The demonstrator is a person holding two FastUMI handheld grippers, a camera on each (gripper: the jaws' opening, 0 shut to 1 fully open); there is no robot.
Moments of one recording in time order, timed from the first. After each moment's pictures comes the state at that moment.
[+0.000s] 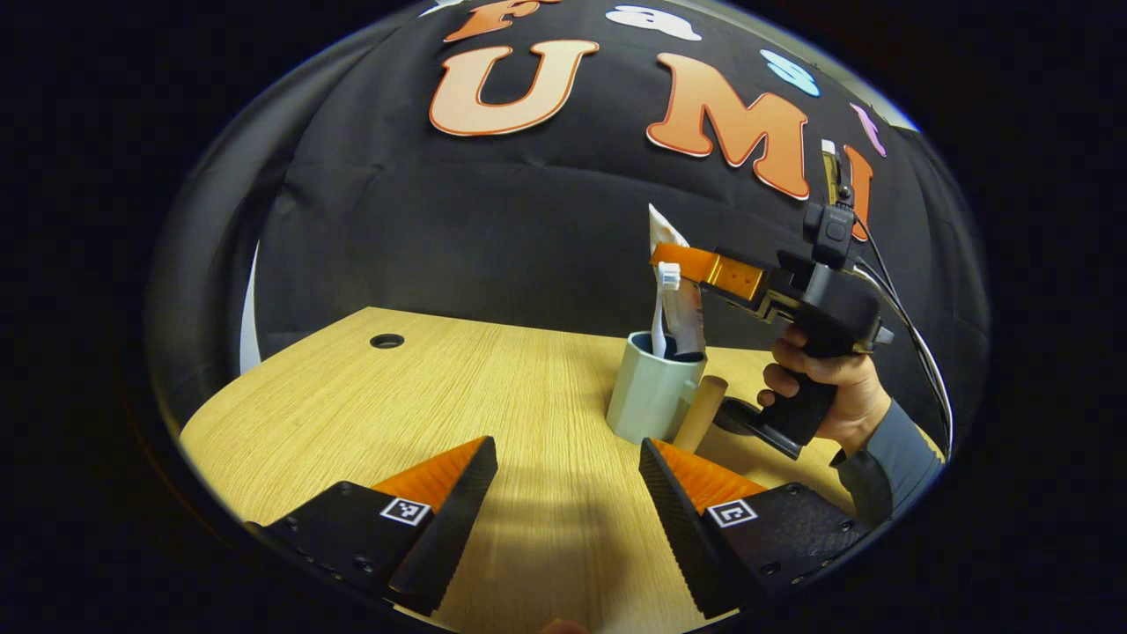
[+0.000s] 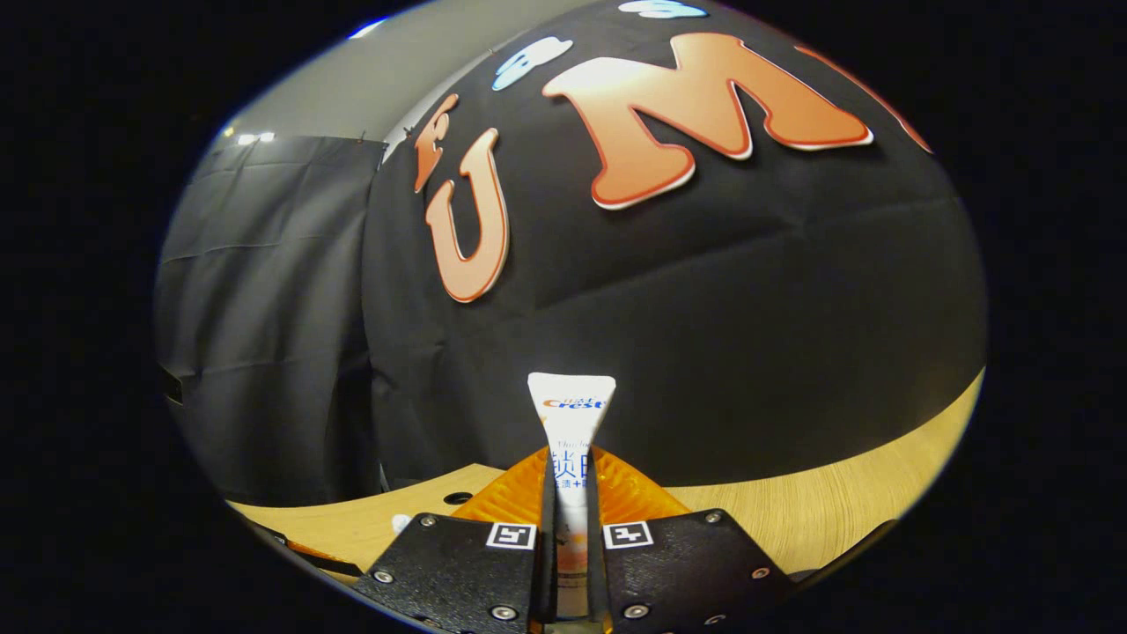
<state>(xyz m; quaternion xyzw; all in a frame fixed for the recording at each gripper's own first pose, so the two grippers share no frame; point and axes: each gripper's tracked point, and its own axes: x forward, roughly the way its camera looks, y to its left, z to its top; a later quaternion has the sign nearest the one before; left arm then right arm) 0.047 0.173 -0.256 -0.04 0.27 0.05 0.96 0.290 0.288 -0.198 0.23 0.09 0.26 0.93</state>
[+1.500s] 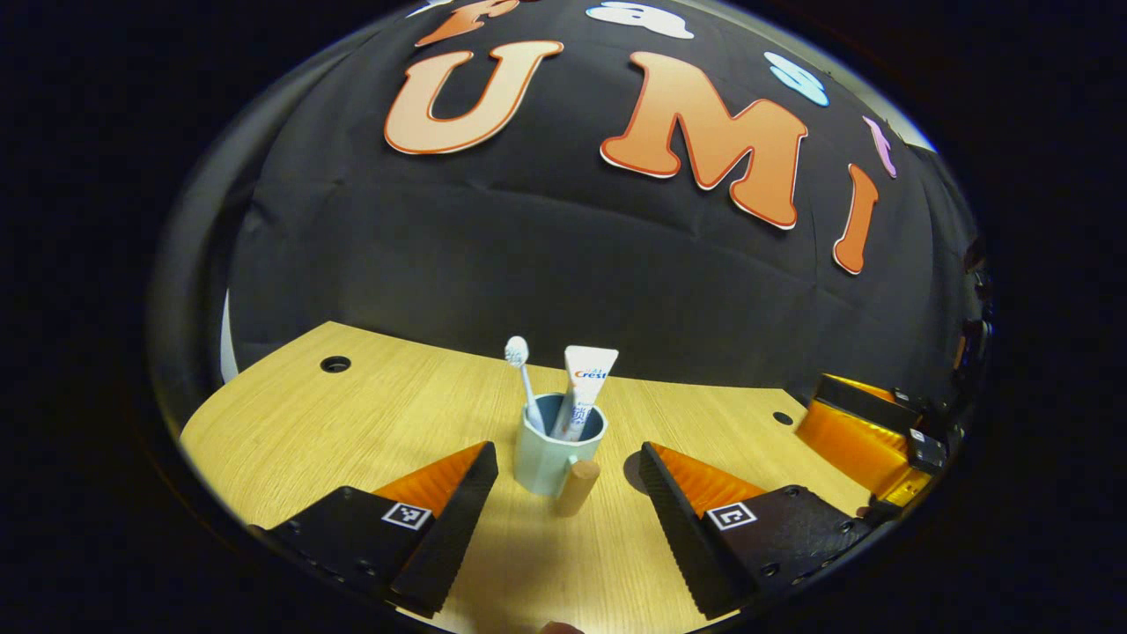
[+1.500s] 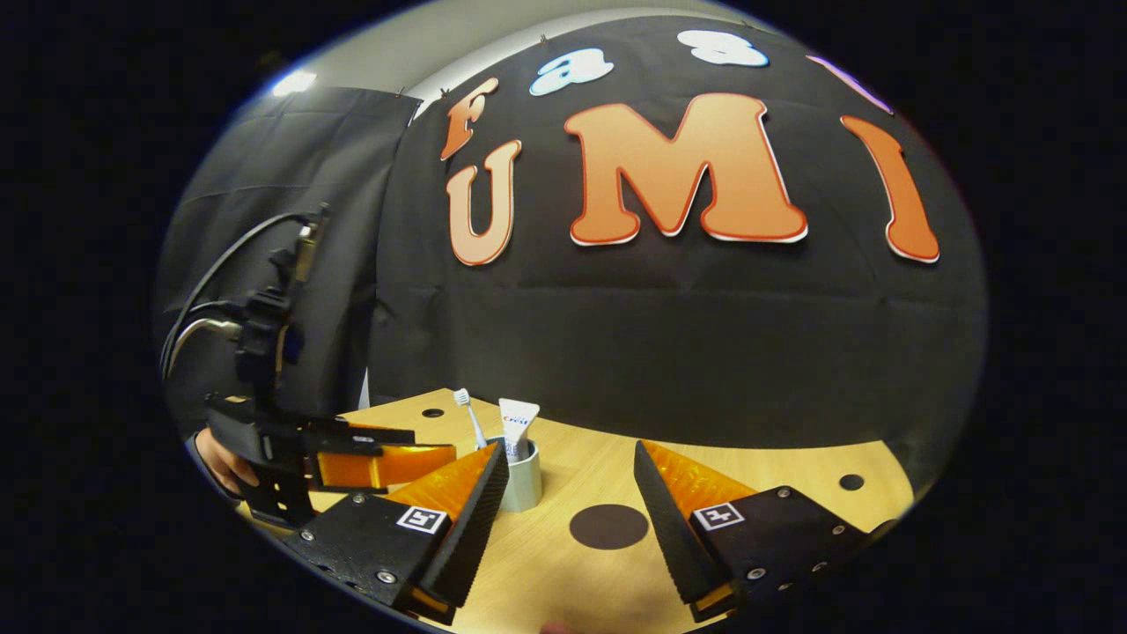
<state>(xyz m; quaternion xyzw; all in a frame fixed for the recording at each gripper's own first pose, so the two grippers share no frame) 0.120 0.080 -0.192 -0.07 0.29 0.04 0.95 0.142 0.100 -0.144 0.08 0.13 0.23 0.96</state>
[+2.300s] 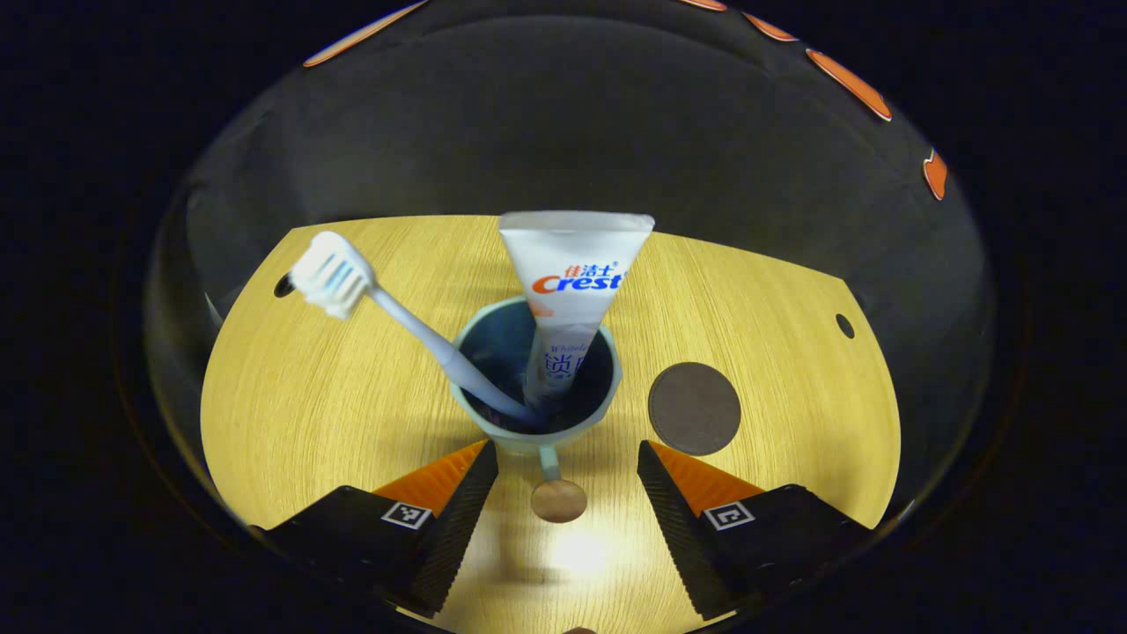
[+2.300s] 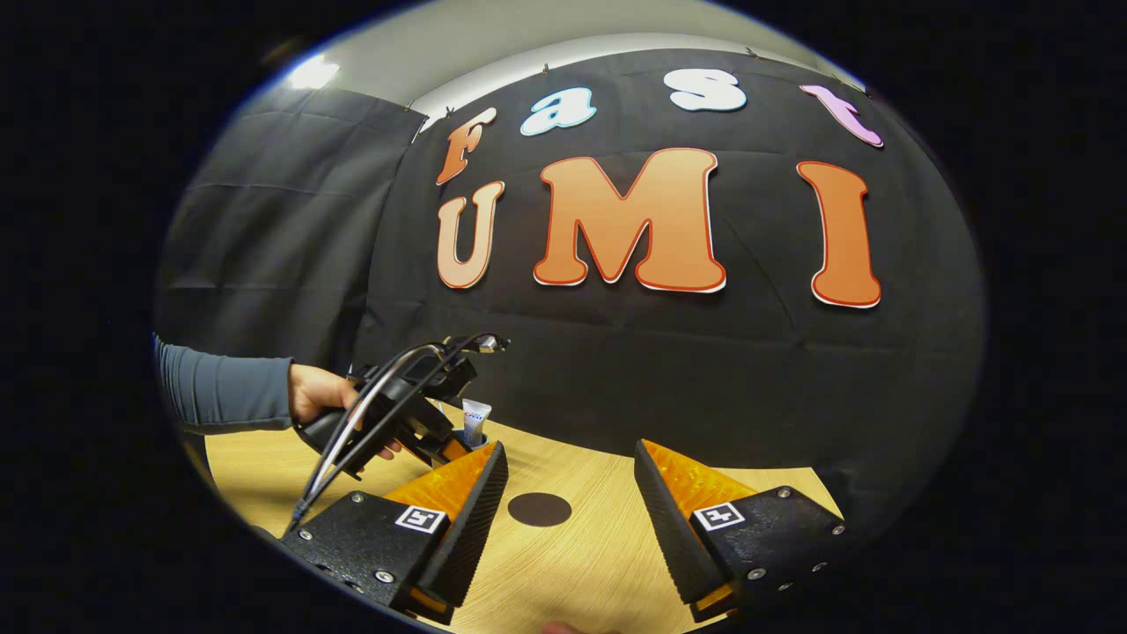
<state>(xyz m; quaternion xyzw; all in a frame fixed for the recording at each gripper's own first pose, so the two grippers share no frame) 0.157 0.080 -0.283 -0.04 0.57 0.07 0.82 0.096 0.015 -0.129 0.06 0.09 0.21 0.97</state>
